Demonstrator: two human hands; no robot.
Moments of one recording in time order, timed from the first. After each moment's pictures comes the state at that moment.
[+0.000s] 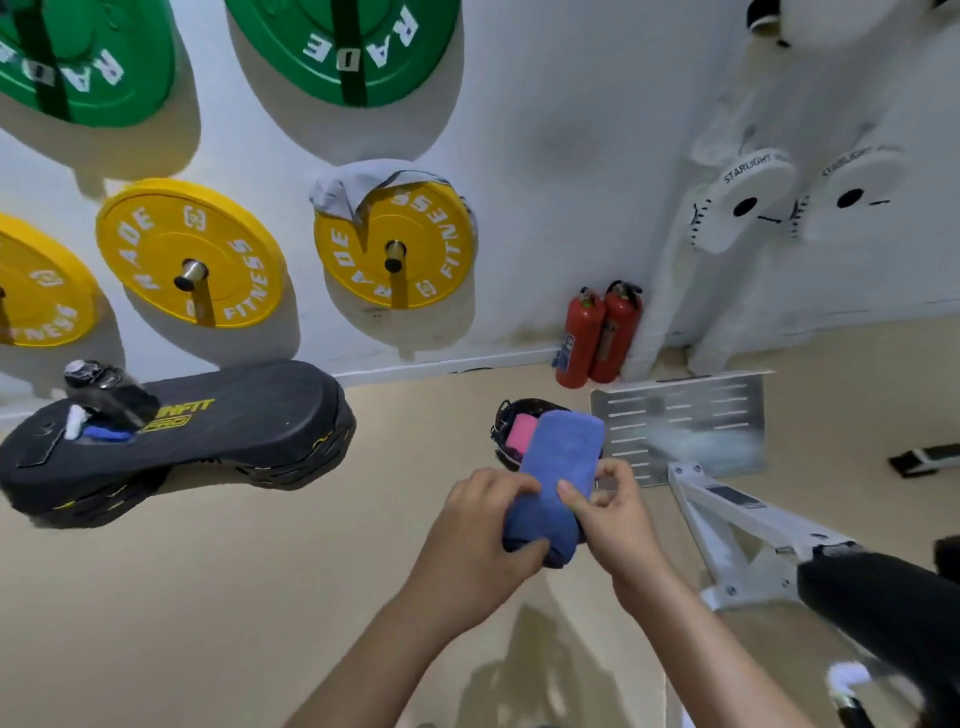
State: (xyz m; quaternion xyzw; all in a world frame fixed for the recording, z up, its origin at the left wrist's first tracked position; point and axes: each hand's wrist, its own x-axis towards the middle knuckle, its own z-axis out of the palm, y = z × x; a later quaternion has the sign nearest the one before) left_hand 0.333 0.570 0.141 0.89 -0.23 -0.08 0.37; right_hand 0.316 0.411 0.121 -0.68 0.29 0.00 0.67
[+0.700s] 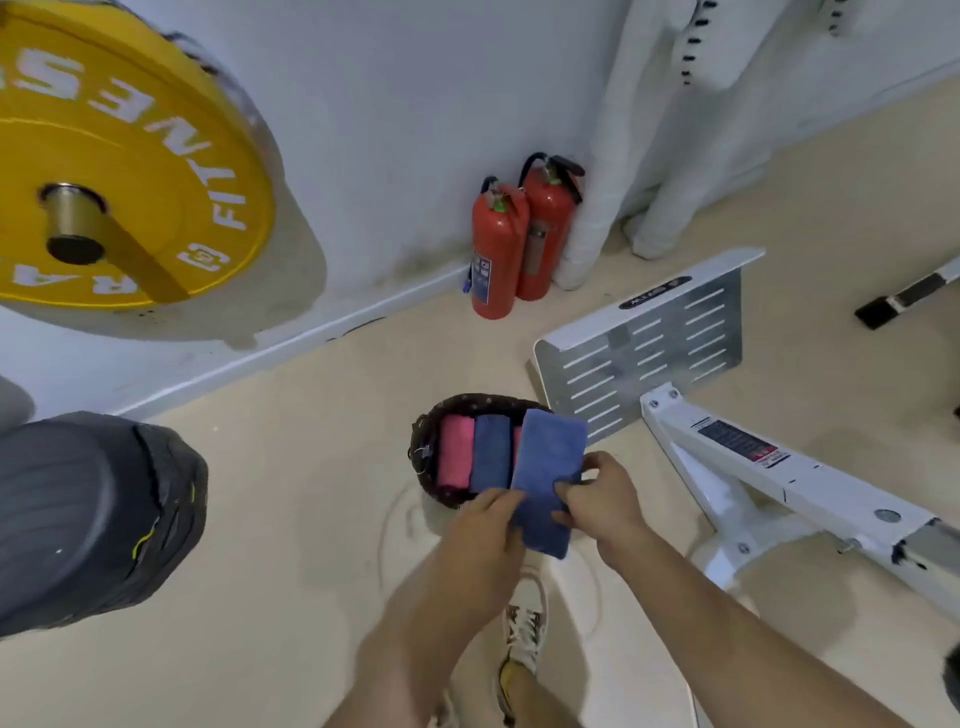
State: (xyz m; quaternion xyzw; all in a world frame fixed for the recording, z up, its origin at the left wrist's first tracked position) left_hand 0.680 0.395 -0.152 0.86 -0.30 -0.31 0.27; right_hand 0.638 0.246 -0.153 -0.62 0.54 0.06 0.56
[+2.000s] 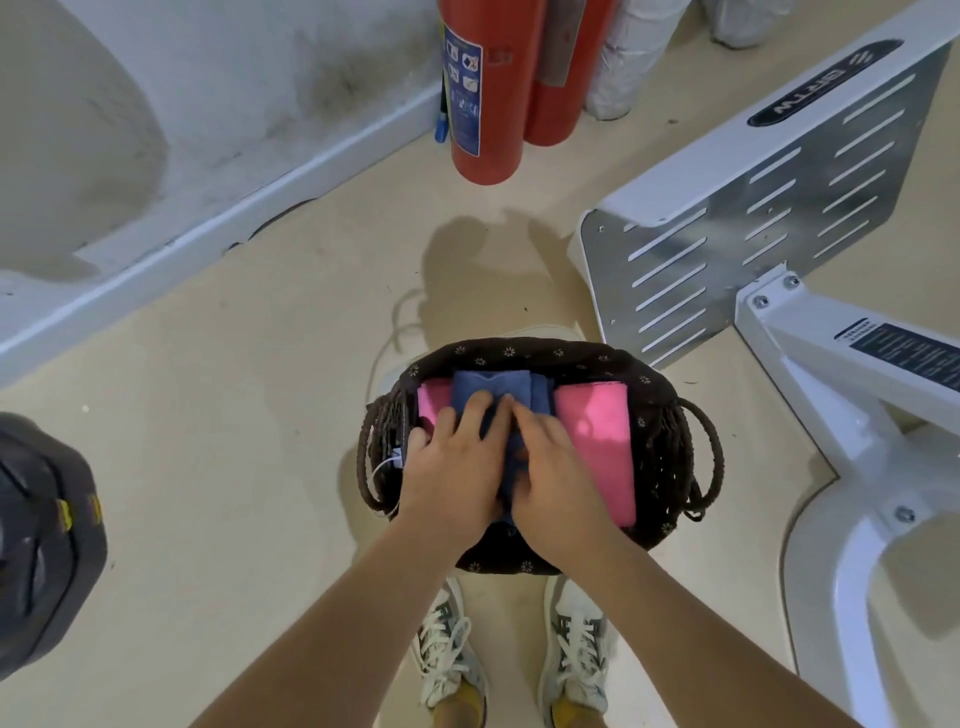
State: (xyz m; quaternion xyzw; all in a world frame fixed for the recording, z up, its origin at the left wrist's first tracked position) left_hand 0.816 0.348 -0.452 0.87 -0.43 -0.22 -0.07; right_hand 0.737 0.259 -0.431 -0.83 0.31 0.15 0.44
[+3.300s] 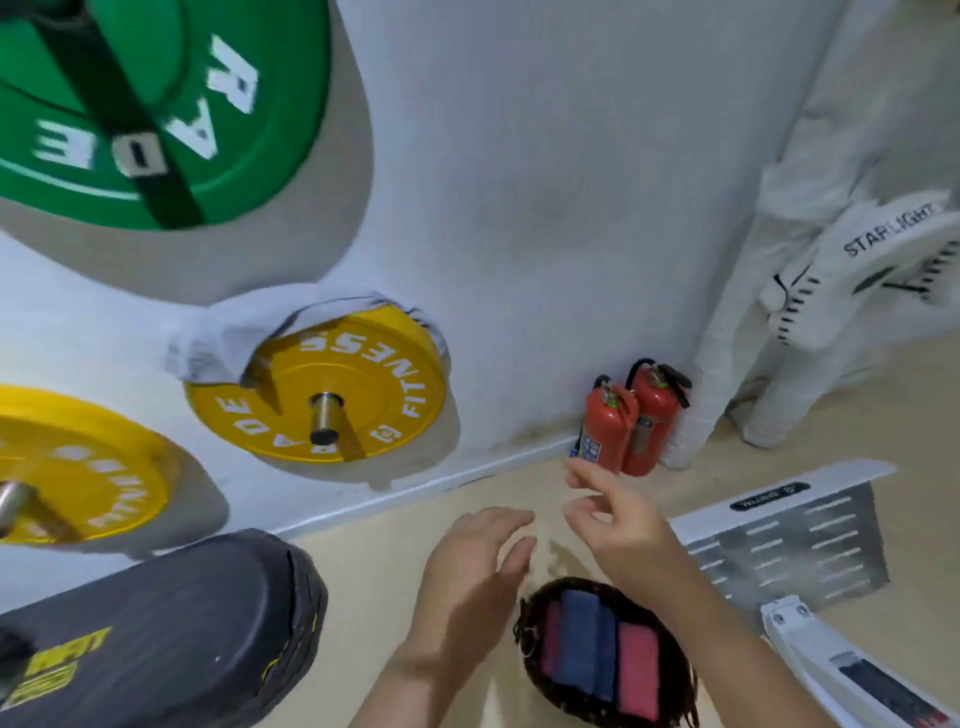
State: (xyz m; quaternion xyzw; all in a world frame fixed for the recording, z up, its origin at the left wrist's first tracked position) left_hand 0.826 0.439 0.060 0.91 -0.24 -0.07 0.33; right_hand 0.790 0.273 0.072 -0.83 0.19 0.02 0.53
